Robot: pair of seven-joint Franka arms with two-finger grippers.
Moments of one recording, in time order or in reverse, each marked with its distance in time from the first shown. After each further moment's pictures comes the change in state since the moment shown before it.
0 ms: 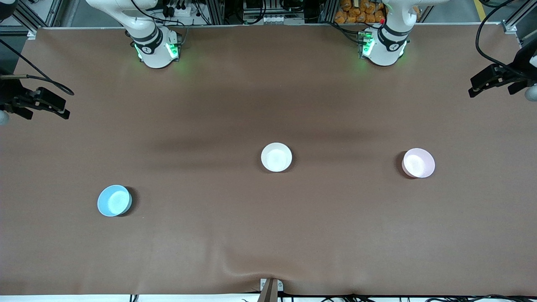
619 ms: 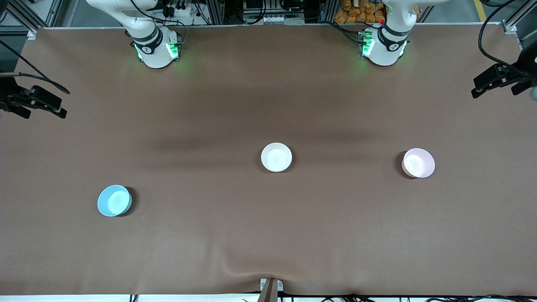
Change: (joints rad) left arm 0.000 0.014 0.002 0.017 0.000 -0.001 0.000; right arm -0.015 -0.003 -0.002 0.004 0.026 -0.002 0.001
